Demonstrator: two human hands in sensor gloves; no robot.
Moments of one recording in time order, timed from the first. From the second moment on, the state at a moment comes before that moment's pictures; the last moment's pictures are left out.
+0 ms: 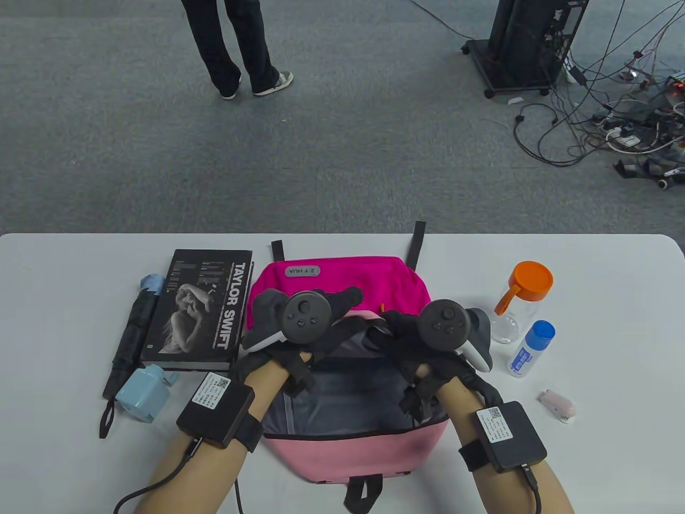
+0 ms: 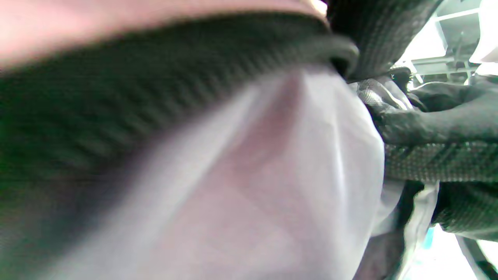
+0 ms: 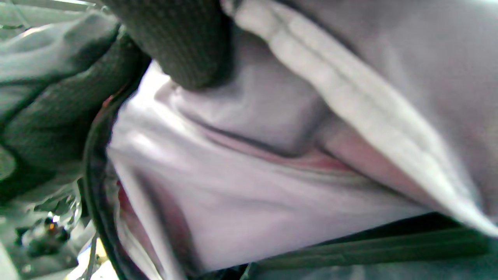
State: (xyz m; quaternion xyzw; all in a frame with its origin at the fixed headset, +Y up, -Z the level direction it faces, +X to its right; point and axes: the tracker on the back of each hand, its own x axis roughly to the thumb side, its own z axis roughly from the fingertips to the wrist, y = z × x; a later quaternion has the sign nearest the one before) left_hand -0.102 -0.605 -0.359 0.08 -0.28 0.16 0.94; right_hand 0.118 -0.647 -0.355 0.18 -0.01 0.91 0.36
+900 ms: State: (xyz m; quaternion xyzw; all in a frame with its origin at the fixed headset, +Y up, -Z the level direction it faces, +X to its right) left_hand -0.359 -0.667 -0.312 -0.18 0.16 0.12 0.96; right_hand 0.120 -0.632 -0.376 0.11 0.01 0.91 0.40
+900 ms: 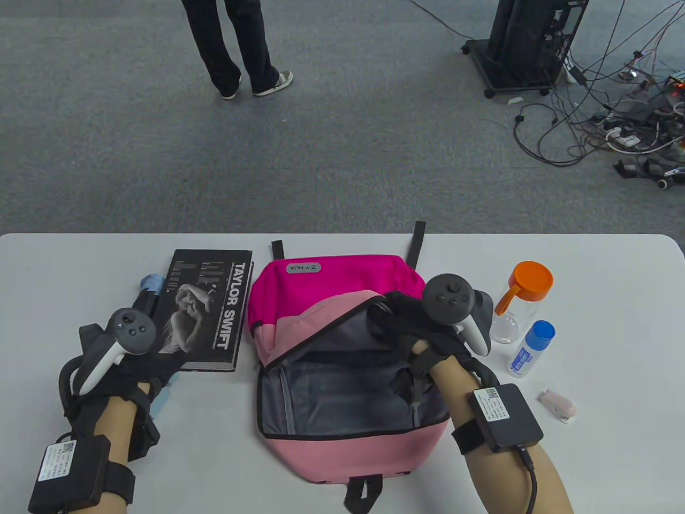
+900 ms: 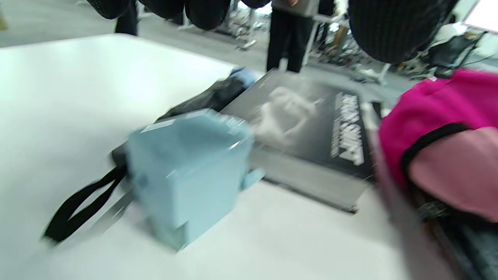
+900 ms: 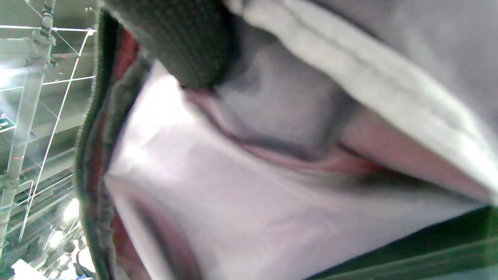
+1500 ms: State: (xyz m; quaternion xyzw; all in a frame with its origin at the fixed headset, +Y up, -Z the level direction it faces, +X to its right) left_hand -0.369 -0.742 -0.310 -0.23 0.20 0.04 0.95; right_hand 0.122 -0.639 -0.383 0.11 0.03 0.90 0.41
